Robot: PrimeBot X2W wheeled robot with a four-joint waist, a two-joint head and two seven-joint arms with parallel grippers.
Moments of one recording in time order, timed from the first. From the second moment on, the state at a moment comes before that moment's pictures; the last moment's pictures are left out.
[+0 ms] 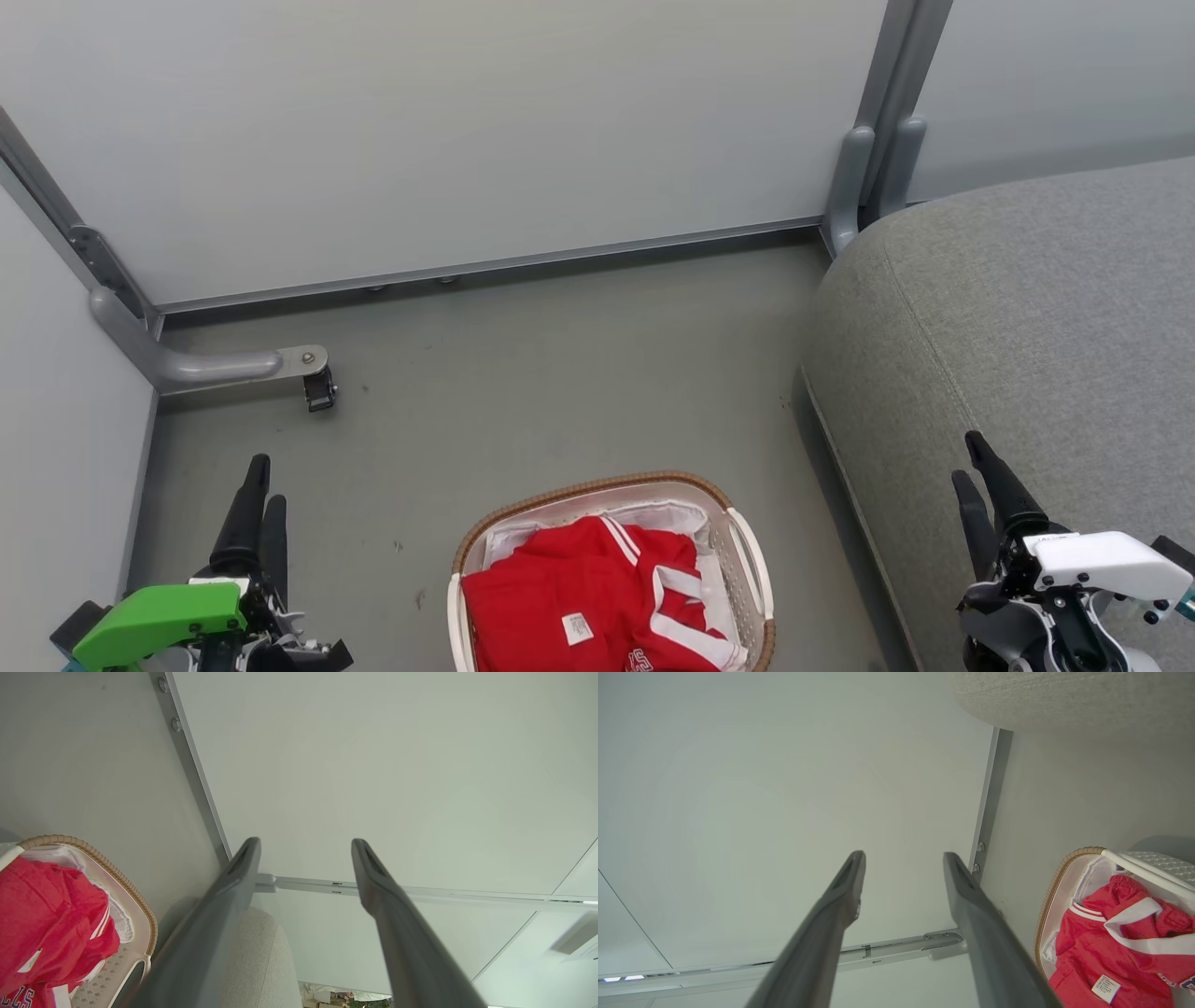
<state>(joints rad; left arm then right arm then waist) -0.07 0.04 0.10 0.29 -1.61 -0.13 0.10 -0.09 -0.04 -0.11 0.28 1.61 0.13 0.11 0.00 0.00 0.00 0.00</state>
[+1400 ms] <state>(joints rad) -0.09 0.04 0.07 0.35 -0.87 -0.13 -0.07 -0.15 -0.09 0.01 0.28 0.98 0.13 -0.07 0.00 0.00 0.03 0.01</state>
